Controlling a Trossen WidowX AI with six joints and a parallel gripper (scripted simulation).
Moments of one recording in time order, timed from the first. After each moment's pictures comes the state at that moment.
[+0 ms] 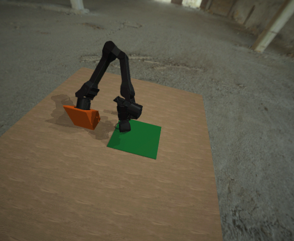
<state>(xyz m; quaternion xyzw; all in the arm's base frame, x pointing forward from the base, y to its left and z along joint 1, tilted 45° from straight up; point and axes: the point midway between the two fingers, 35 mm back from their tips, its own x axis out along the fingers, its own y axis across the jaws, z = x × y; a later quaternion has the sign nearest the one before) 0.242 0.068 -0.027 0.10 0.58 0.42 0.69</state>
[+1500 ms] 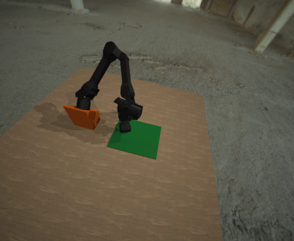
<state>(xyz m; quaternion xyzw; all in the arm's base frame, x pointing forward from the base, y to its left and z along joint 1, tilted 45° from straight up) 0.243 0.074 -0.031 0.11 0.58 0.42 0.70</state>
